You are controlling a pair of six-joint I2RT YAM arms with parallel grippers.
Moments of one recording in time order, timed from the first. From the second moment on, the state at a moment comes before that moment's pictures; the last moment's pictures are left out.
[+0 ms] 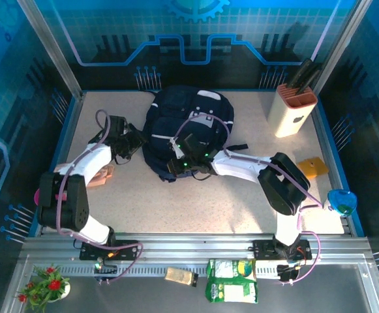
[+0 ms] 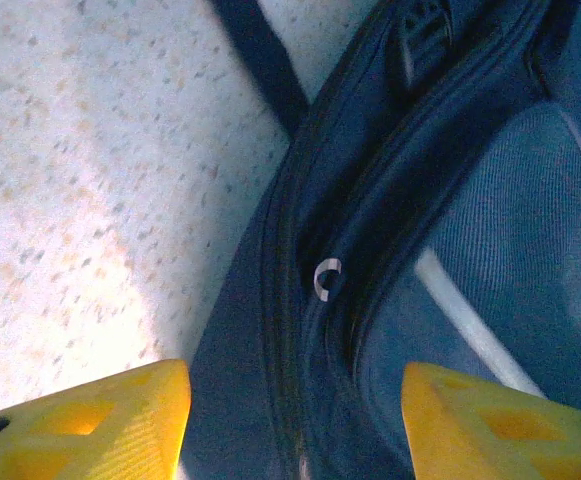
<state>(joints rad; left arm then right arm) -0.05 1.51 0.95 -0.38 0.21 -0.85 0.84 1.87 1.27 -0.22 -0.19 0.40</state>
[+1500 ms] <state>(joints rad) -0.20 1.70 1.08 -0.57 0.13 -0.76 0.82 1.74 1.07 -0.26 -0.07 0.30</state>
